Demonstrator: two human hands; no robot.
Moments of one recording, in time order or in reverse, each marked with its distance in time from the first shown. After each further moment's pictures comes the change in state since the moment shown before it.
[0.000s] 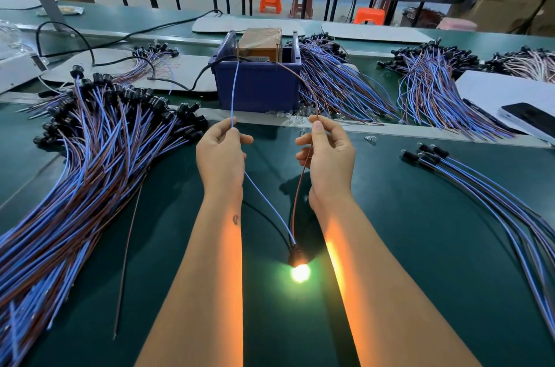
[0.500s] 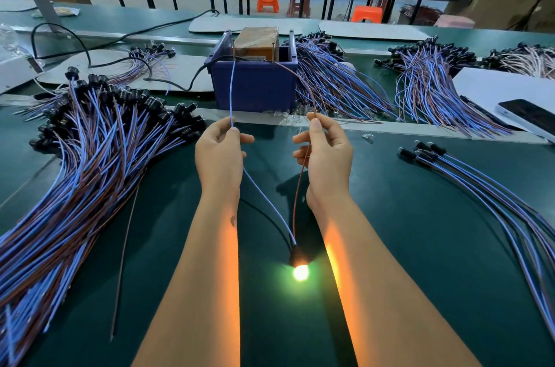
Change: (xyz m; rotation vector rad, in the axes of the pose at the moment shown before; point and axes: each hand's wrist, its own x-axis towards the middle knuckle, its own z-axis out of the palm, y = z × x) left_hand -0.002 0.001 0.000 0.051 -0.054 0.040; right_hand 0.000 -0.001 -0.001 0.023 -0.018 0.003
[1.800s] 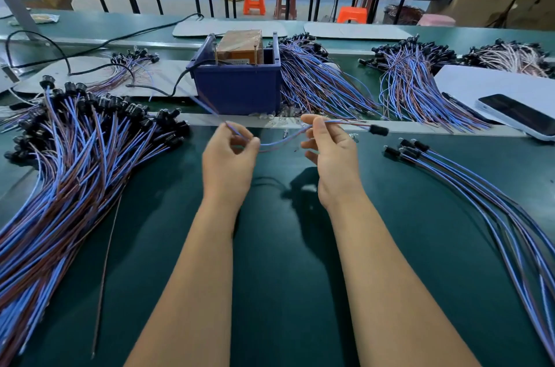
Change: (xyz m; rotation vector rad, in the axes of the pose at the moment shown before) left_hand -0.008 -0.010 0.015 0.282 -0.160 0.341; right_hand 0.021 -0.003 -0.032 -0.031 -0.109 -0.020
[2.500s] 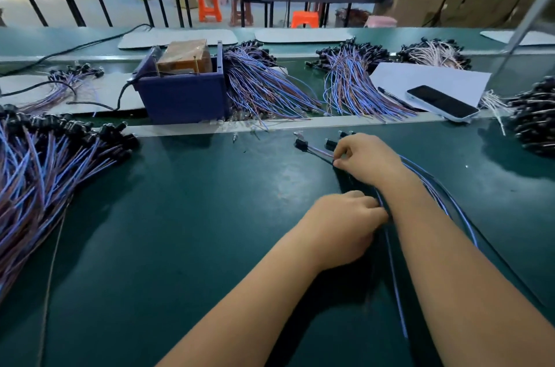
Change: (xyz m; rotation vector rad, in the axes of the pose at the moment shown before) left_hand -0.129 0.071 0.113 0.428 -0.888 1.005; right_hand 0.018 -0.063 -0.146 -1.512 -0.157 0.034
